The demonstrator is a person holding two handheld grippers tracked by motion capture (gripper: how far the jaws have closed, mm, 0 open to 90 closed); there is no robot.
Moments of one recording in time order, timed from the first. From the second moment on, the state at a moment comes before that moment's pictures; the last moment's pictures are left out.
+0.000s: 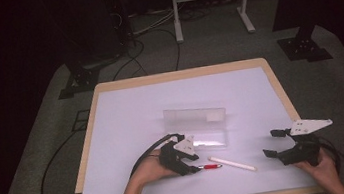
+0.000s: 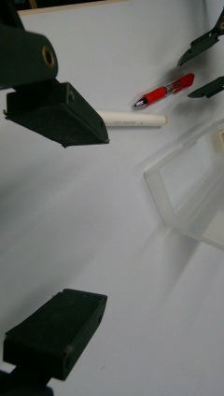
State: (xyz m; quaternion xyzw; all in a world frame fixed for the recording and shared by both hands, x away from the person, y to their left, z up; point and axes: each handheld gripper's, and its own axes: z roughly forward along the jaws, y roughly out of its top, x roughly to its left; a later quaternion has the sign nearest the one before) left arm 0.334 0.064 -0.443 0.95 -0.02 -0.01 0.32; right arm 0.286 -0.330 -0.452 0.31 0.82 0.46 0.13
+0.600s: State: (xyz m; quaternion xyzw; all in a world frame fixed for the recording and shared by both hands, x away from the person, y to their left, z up) left arm 0.338 0.060 -0.452 0.95 -0.02 -0.02 0.32; right arm 0.285 -0.328 -0.453 0.31 0.82 0.46 0.13
